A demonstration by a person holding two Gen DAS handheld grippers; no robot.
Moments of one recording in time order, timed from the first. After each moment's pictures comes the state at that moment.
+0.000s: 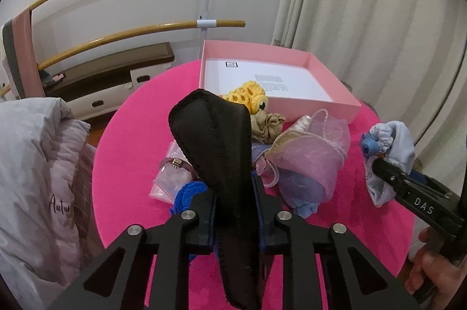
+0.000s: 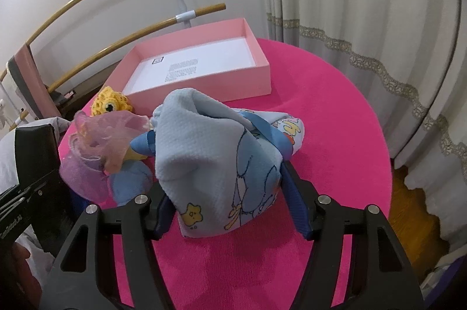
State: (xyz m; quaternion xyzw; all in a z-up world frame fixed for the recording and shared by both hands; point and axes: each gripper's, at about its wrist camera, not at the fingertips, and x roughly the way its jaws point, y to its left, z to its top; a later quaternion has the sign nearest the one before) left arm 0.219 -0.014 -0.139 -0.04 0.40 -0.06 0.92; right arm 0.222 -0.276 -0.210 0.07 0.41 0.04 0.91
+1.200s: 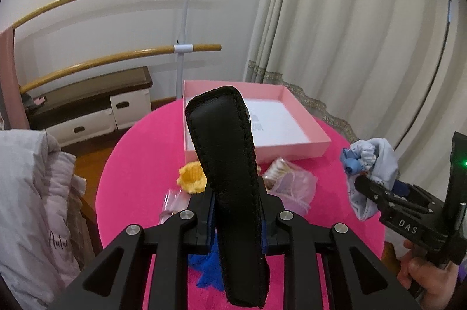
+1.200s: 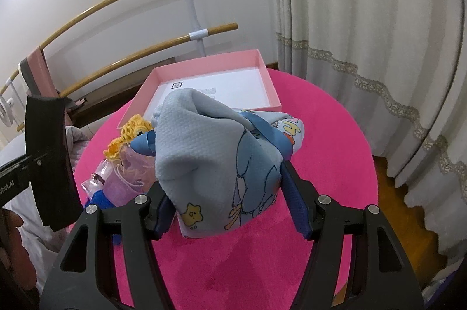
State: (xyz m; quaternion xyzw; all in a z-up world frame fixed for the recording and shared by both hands) left arm 0.209 0.033 -0.064 -0.04 0.35 -0.11 0.93; right arm 0.217 -0.265 -0.161 0.06 0.38 0.06 0.92
